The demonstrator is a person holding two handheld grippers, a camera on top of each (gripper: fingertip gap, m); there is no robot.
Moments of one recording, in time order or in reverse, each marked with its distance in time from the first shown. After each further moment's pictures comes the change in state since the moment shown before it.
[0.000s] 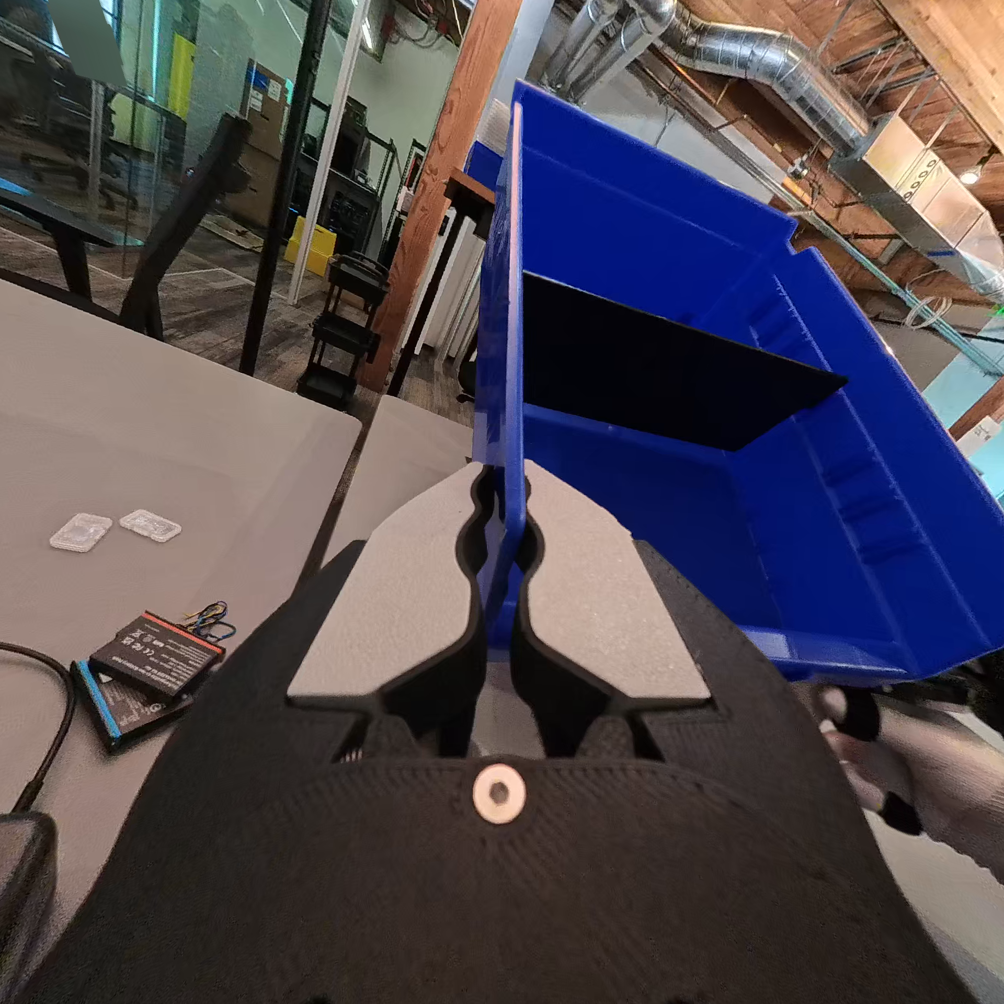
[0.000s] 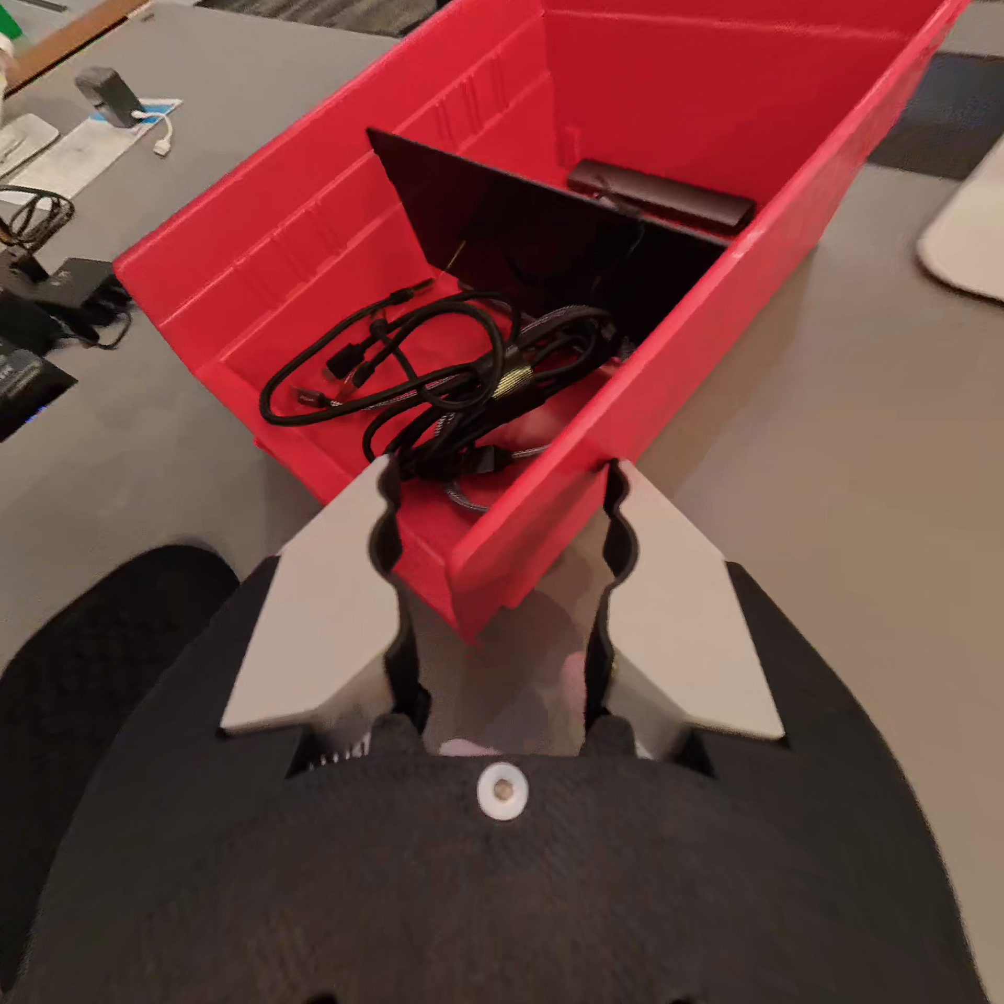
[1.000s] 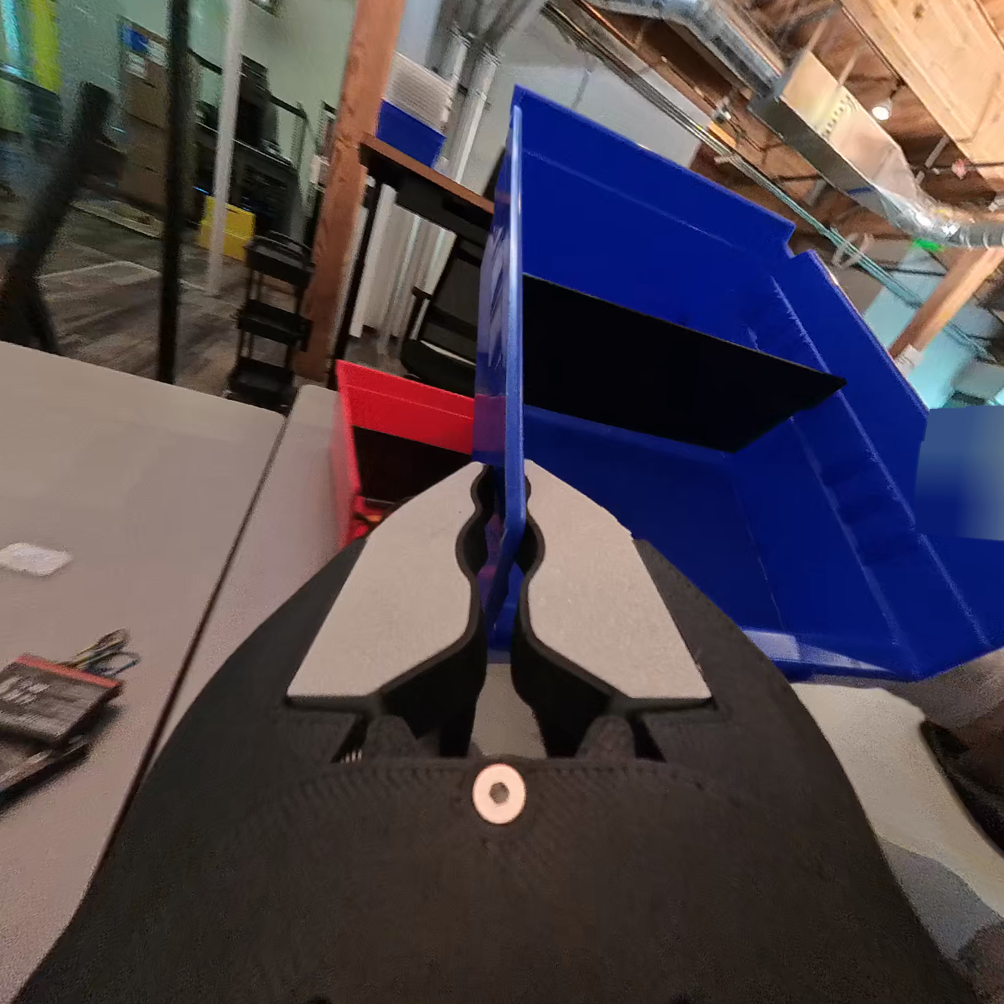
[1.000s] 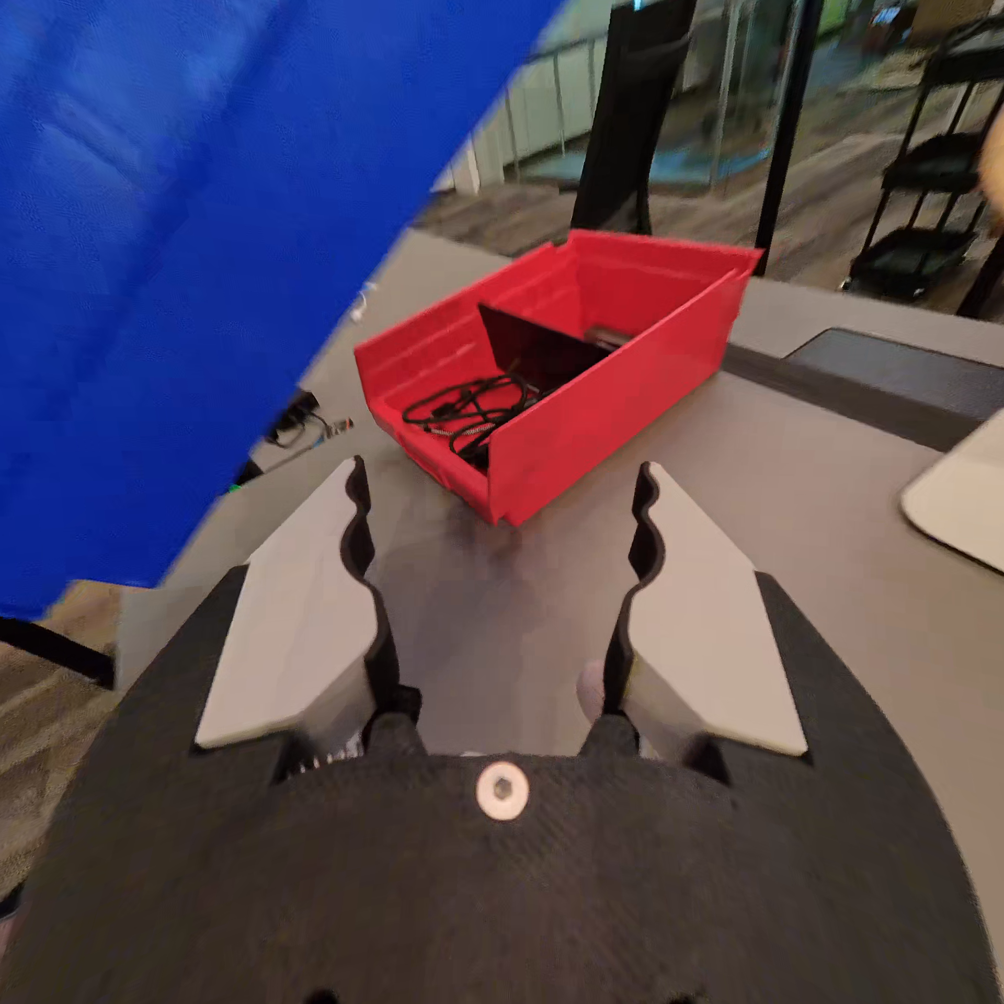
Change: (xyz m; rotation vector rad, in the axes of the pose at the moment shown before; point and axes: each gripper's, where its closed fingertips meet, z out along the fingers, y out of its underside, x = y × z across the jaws) left arm 0.056 0.010 0.000 -0.060 0.129 0.060; right arm -0.025 -0.085 -0.051 0.266 -0.223 -0.089
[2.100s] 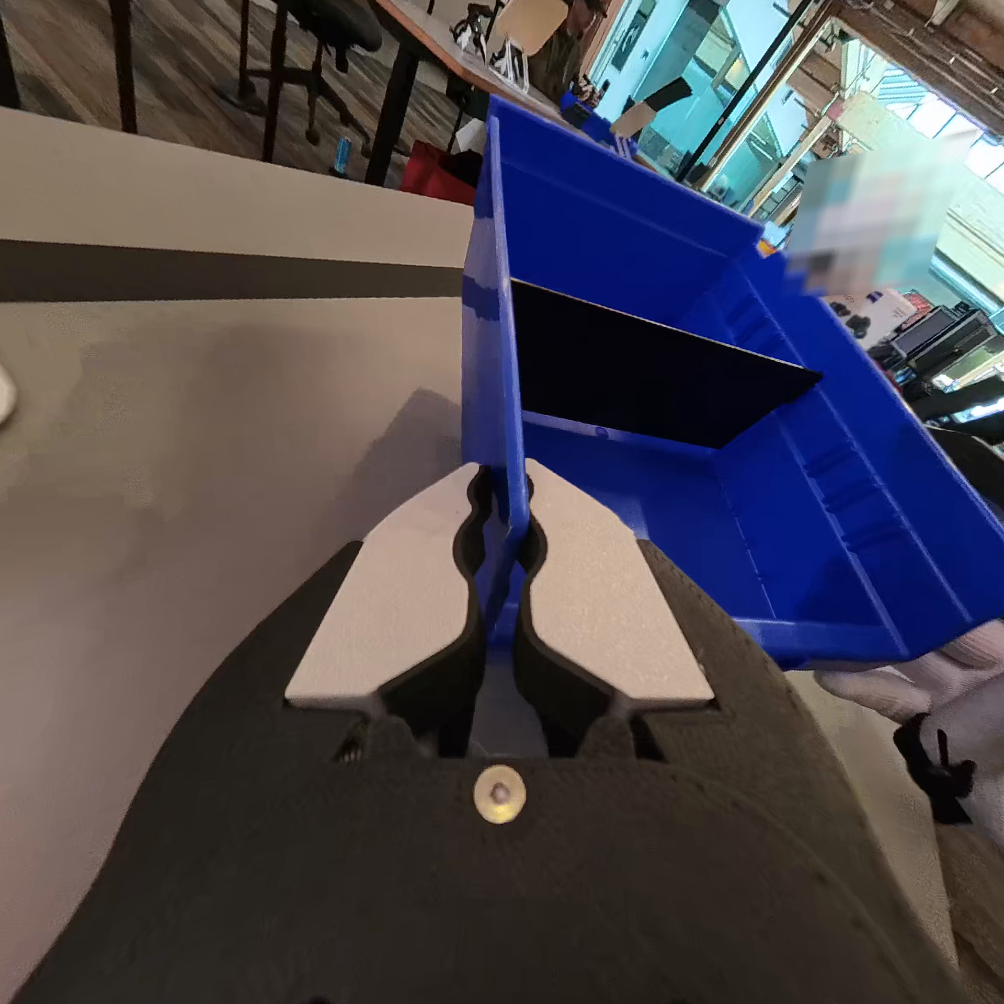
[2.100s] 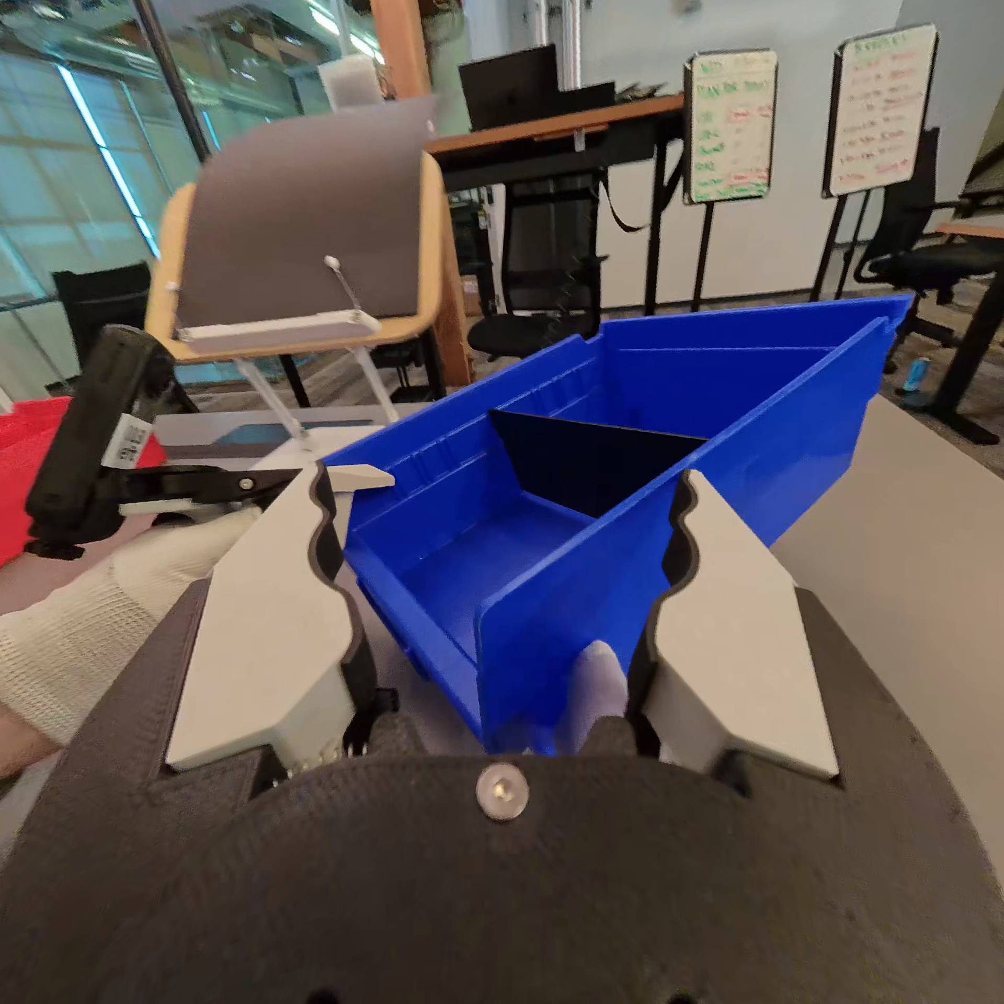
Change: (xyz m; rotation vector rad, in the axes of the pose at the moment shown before) left arm 0.480 0.338 0.321 -0.622 0.531 -0.058; right arm 0.239 0.031 -0.423 0.344 0.796 0.011
